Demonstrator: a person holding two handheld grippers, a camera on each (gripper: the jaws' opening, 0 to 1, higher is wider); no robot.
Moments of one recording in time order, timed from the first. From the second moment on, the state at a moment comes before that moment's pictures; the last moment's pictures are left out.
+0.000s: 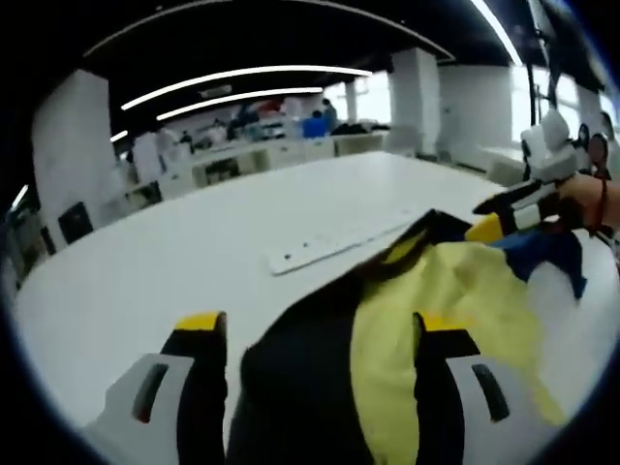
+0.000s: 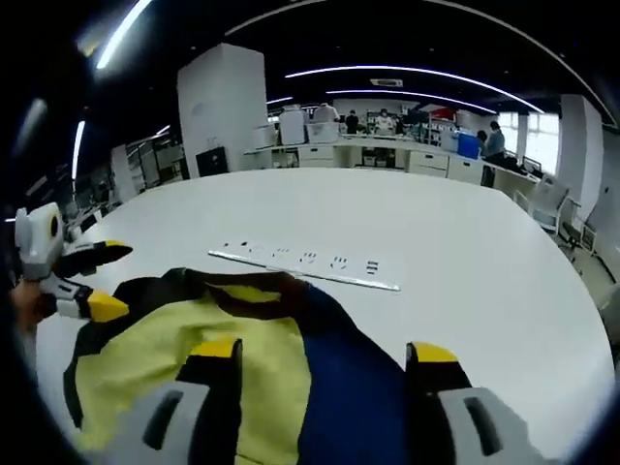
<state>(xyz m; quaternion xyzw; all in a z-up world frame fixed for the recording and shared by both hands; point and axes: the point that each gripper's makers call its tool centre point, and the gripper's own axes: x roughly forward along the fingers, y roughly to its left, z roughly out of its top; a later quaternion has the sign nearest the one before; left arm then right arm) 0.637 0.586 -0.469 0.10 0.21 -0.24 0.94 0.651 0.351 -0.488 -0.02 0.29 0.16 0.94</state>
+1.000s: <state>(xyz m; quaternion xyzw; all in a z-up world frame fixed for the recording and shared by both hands) 0.488 0.571 -0.456 0.08 0.21 -0.32 0.92 0.517 0.411 -0.506 0.00 0.33 0.19 0.92</state>
